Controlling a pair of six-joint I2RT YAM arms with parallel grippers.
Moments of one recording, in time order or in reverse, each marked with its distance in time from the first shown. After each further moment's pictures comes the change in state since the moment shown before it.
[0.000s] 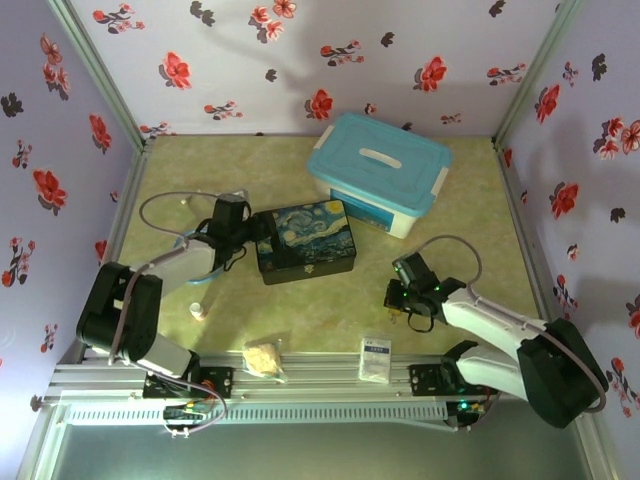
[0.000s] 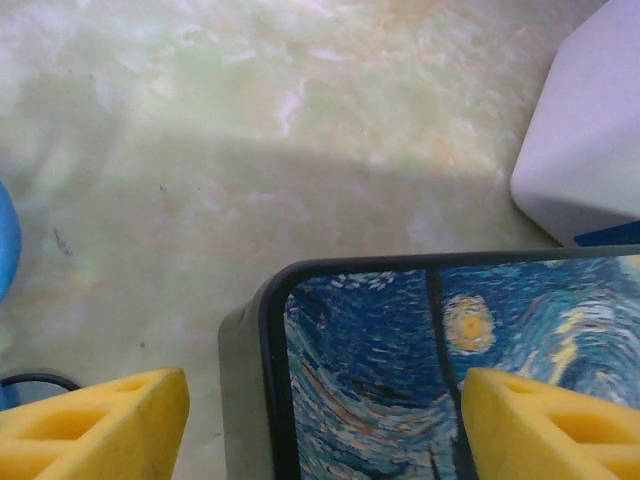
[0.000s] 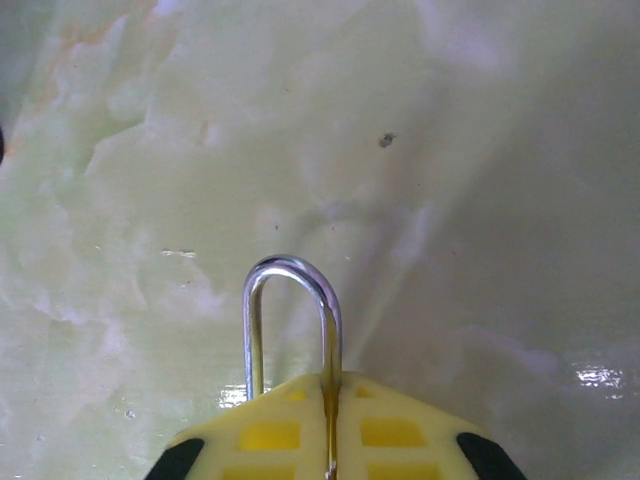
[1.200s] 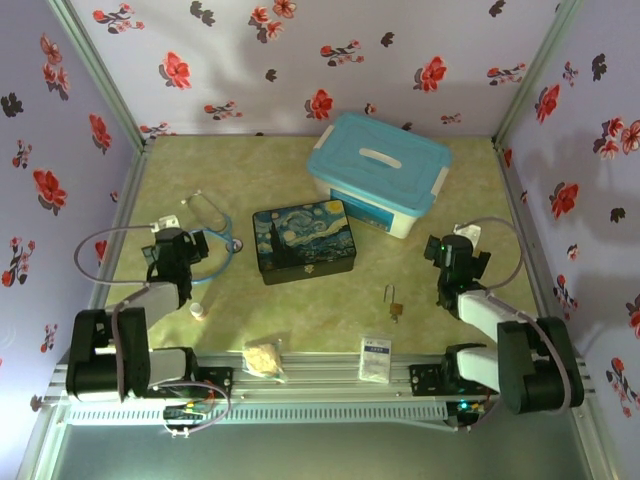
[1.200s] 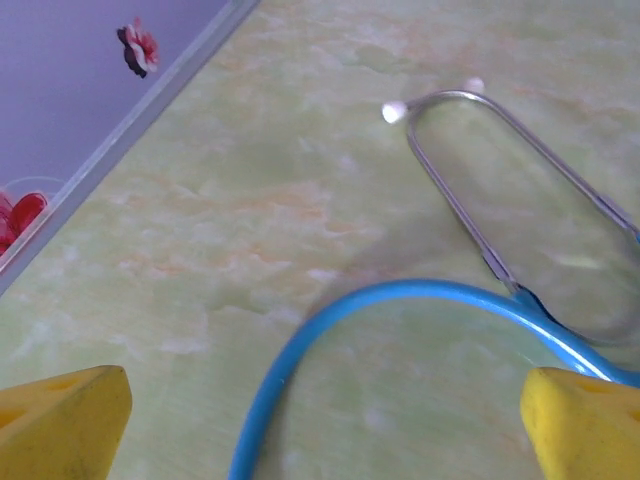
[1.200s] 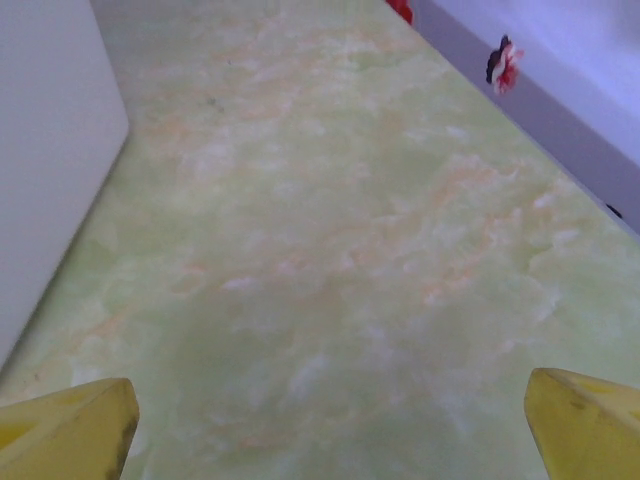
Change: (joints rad) left arm 0.399 -0.196 -0.440 0.415 -0.314 0.414; right arm -0.450 0.097 -0.133 0.804 0.450 -0.550
